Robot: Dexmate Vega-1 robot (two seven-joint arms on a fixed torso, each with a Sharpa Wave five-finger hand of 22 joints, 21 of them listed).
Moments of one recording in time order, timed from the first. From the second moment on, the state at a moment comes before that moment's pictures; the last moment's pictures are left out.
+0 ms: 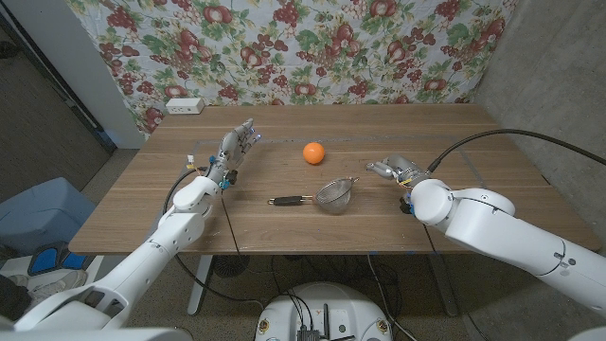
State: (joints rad) left arm 0.85 0.53 0.35 -1.24 -0.71 -0.38 -0.20; left_hand 0.16 0.13 0.64 -0.10 0.18 0.04 -0.02 0.18 0.17 -0.08 -0.05 0.20 0.18 -0.07 -0.04 0.18 0.17 0.11 -0.02 0.22 0.18; right arm -0.91 -0.93 -0.65 -2.48 0.22 -1.15 -0.41; right_hand 0.51 0.14 0.42 -0.16 0.24 0.57 0.05 0.23 0.19 0.49 0.02 0.28 0.26 0.34 -0.04 0.41 0.42 0.42 0.07 0.25 0.19
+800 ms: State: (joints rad) left arm 0.81 0.51 0.36 -1.19 -0.71 -0.38 -0.22; left_hand 0.16 0.13 0.64 -0.10 0.18 0.04 -0.02 0.18 0.17 -0.08 -0.05 0.20 0.18 -0.08 -0.04 0.18 0.17 0.11 -0.02 0.22 0.18; right arm -0.83 -0.90 -0.74 -2.45 0.18 -1.19 -0.40; right_hand 0.51 0.08 0.38 -0.16 0.18 0.62 0.06 0.24 0.20 0.56 0.02 0.30 0.29 0.44 -0.04 0.46 0.44 0.47 0.07 0.27 0.19
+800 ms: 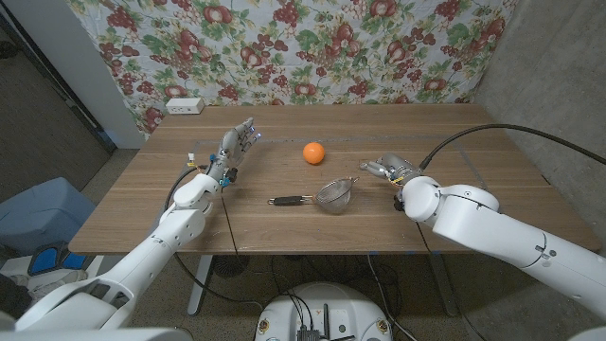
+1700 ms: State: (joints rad) left arm 0.82 0.51 0.36 -1.21 -0.70 -0.37 -0.20; left_hand 0.16 0.13 0.64 -0.10 0.18 0.04 -0.02 0.18 0.17 -0.08 -0.05 0.20 0.18 -0.07 -0.04 0.18 0.17 0.11 -0.02 0.22 0.18; right arm -0.72 -0.89 -0.87 -2.44 0.11 -1.25 -0.36; right_hand 0.56 0.00 0.32 -0.17 0.18 0.65 0.04 0.26 0.22 0.68 -0.02 0.40 0.38 0.58 -0.05 0.56 0.52 0.53 0.07 0.29 0.19
